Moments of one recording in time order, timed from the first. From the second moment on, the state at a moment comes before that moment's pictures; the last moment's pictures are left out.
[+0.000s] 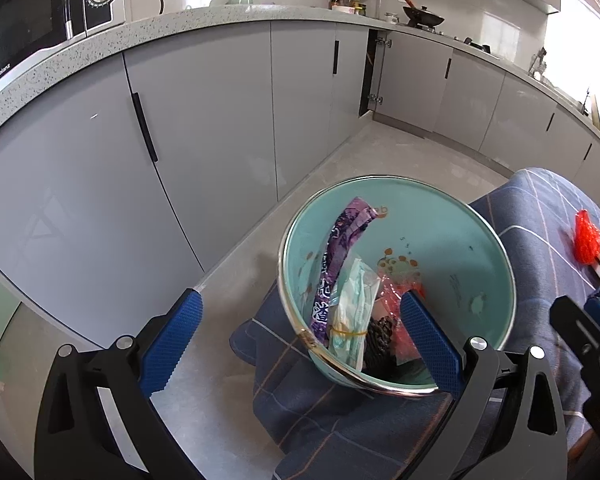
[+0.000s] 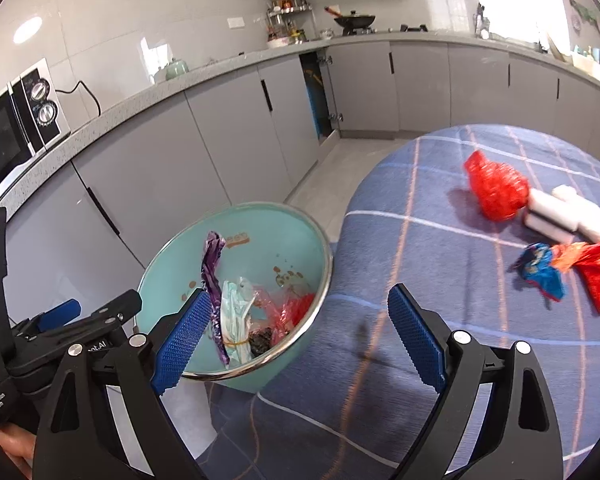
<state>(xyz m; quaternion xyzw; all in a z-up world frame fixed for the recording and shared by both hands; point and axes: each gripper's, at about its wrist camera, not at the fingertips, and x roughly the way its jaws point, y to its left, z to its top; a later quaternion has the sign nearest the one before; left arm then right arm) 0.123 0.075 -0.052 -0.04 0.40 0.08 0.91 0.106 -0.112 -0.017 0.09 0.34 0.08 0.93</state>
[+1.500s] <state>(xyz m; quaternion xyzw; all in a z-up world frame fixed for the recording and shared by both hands) 0.136 -0.119 -0.032 0.04 0.37 -0.14 0.92 0.067 -0.366 -0.045 0.24 0.35 -0.18 0.89</state>
